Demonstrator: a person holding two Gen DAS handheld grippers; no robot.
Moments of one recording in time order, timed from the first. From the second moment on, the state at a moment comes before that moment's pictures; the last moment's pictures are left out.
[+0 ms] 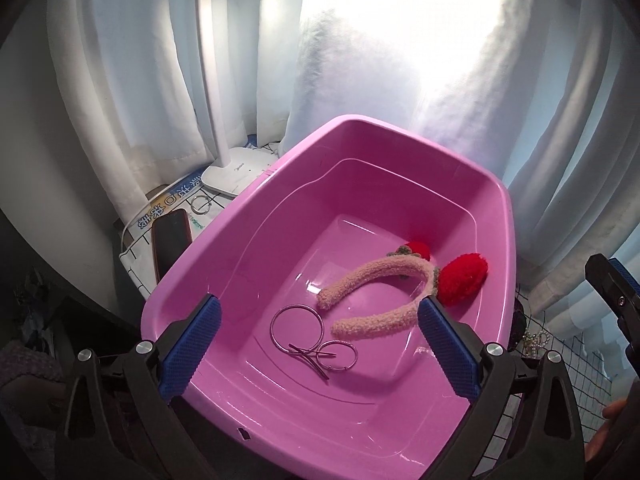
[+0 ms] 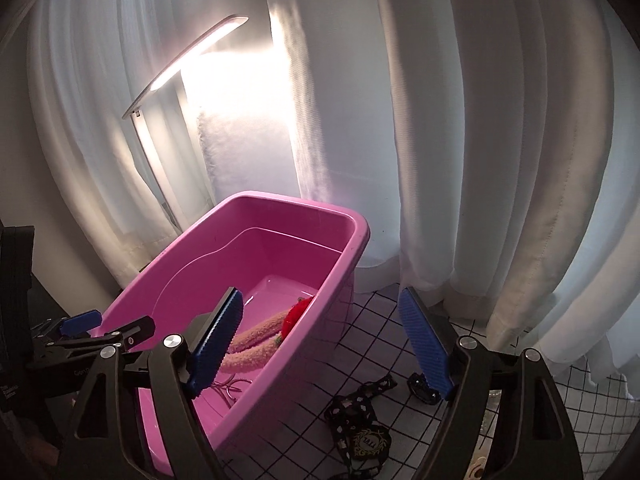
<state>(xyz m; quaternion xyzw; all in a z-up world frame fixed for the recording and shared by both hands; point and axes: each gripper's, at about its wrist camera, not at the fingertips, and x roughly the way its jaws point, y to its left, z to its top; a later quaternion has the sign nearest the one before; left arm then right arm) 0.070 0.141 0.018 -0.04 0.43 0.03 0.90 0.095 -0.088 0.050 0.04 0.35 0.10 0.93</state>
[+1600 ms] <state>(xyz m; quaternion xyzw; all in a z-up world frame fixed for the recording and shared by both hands) -0.003 -0.068 -0.128 0.03 0.50 -0.08 0.86 -0.009 -0.254 -0.144 0.07 0.50 0.01 0.86</state>
